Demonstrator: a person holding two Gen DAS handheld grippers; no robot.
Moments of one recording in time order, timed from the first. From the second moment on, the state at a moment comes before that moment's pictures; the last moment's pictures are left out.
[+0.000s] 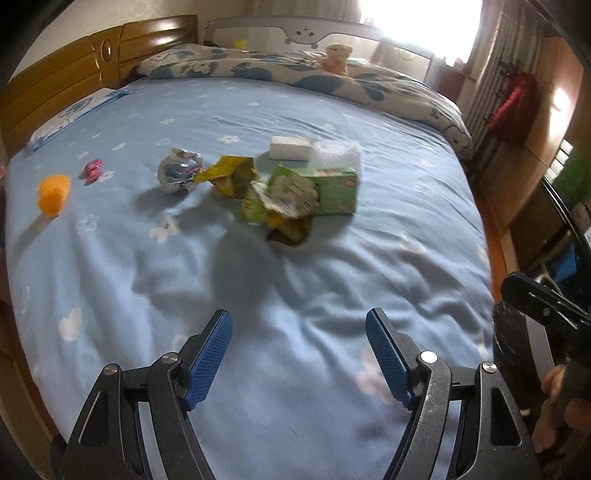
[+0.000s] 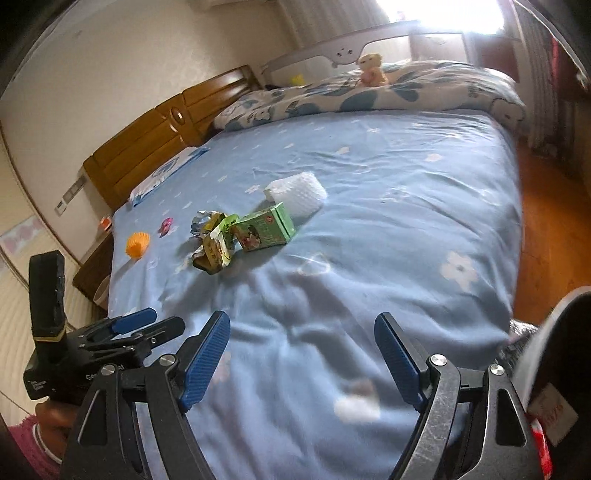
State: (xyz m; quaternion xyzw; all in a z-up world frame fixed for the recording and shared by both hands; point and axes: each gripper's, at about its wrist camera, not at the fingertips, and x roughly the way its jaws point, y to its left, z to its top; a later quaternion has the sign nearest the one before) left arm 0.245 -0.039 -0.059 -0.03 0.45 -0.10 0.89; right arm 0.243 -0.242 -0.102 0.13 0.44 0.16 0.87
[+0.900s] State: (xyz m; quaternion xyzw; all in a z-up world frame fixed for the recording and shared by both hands) left arm 0.357 -0.030 -0.099 -0.05 0.46 -0.06 0.88; right arm 0.399 -0.175 -0.160 0.05 0.50 0.29 0.81
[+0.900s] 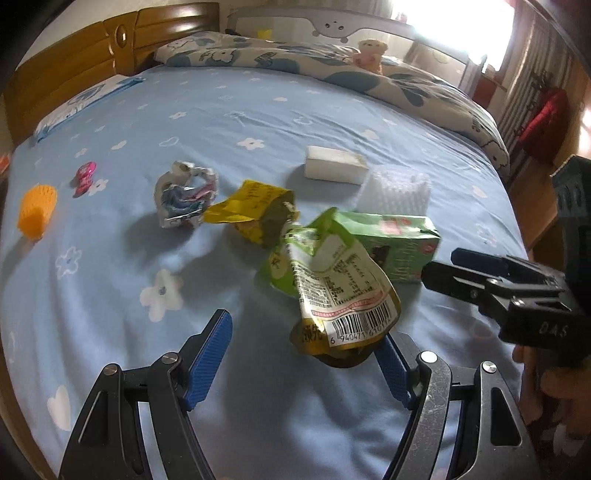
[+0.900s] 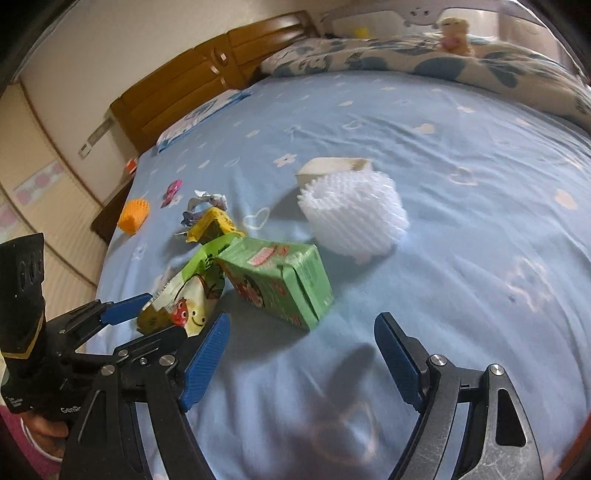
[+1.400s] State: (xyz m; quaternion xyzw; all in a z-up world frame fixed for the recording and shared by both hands) left arm 0.369 0.005 -0.119 -0.07 0.47 -0.05 0.88; right arm 0.414 -0.135 -0.180 0.01 0.51 0.32 0.80
